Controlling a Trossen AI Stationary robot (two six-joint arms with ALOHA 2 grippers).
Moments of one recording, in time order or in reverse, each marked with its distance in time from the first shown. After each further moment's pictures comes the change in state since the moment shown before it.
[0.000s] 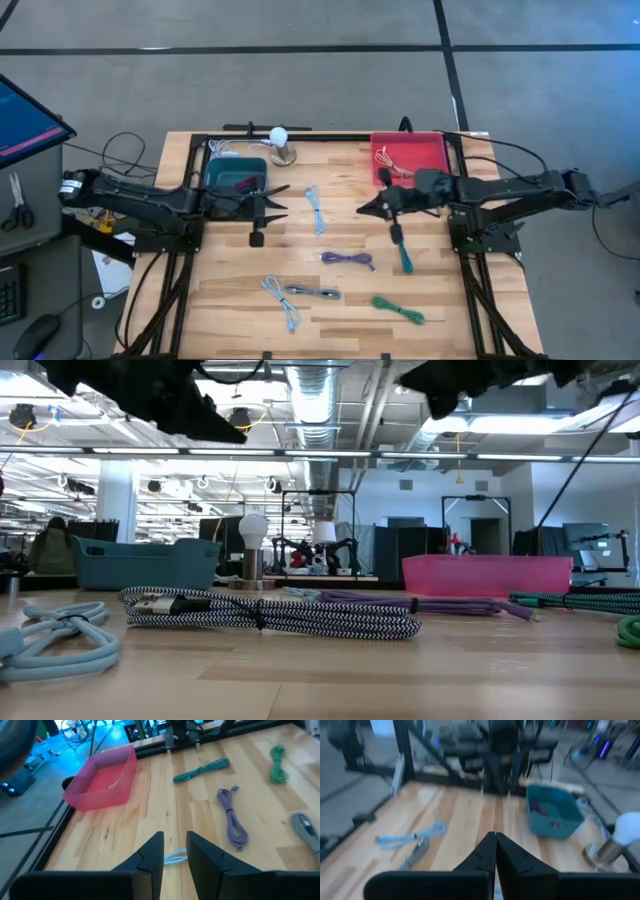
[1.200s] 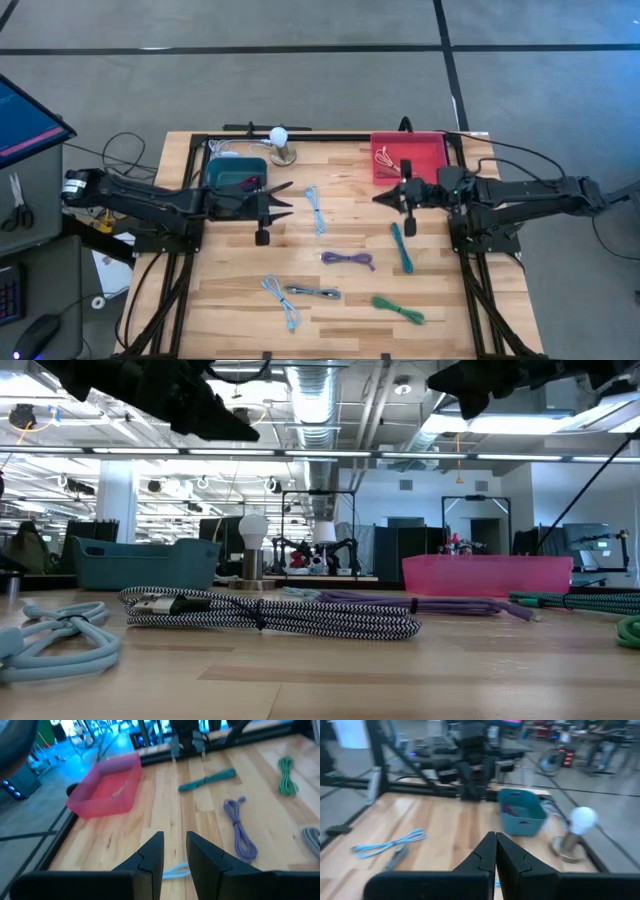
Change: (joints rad) left arm 0.015 0.054 0.000 0.113 0.001 0.000; right arm -0.027 -0.209 -0.096 -0.044 0.113 0.012
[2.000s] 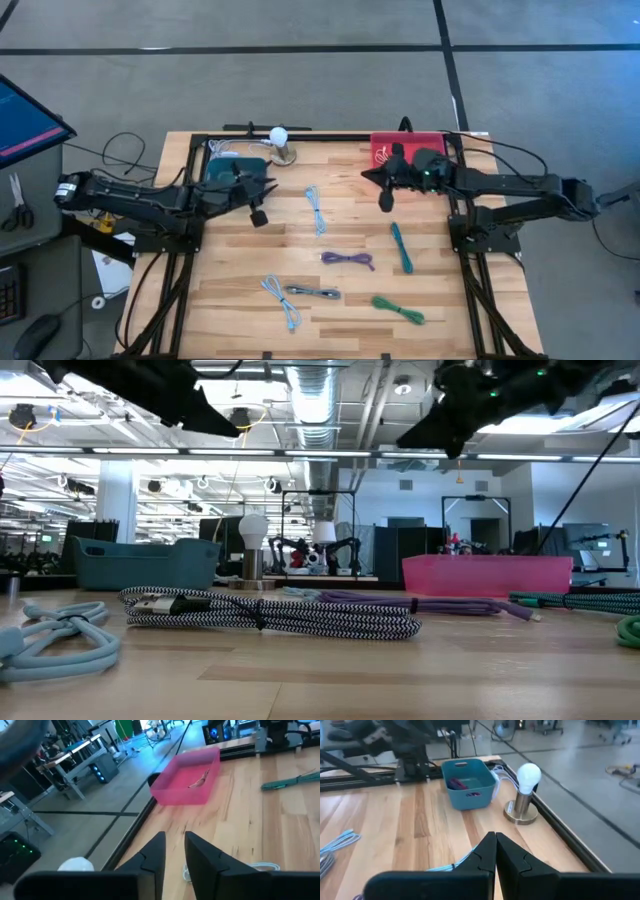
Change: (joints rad) left arm 0.003 -0.148 0.000 -0.105 -0.374 0.011; right arm -0.232 0.226 0.047 0.056 0.018 0.097
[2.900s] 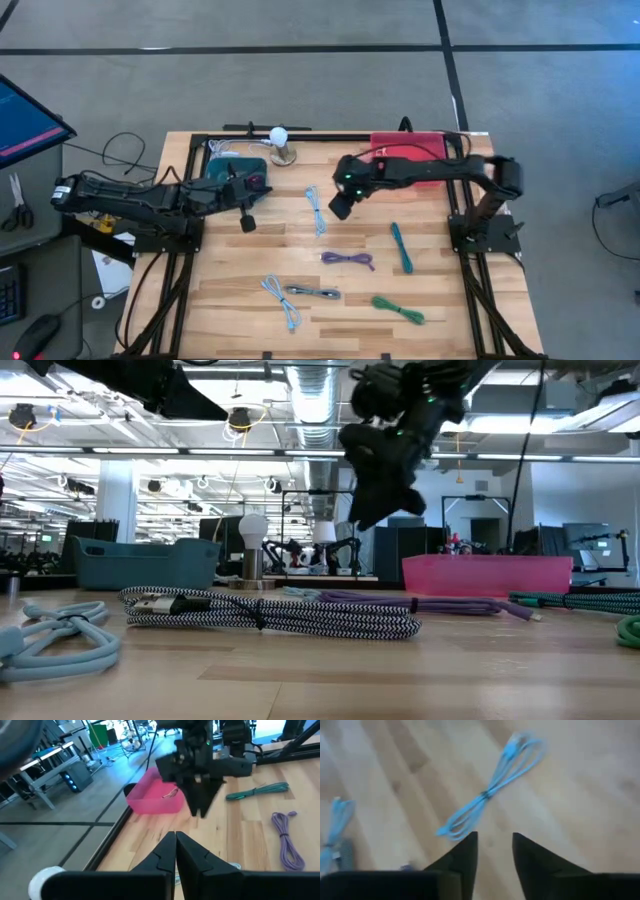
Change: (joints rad) left arm -0.011 -0.122 0.000 -0.098 0.138 -0.034; right arm 0.047 0.663 0.539 -0.553 -0.117 0.484
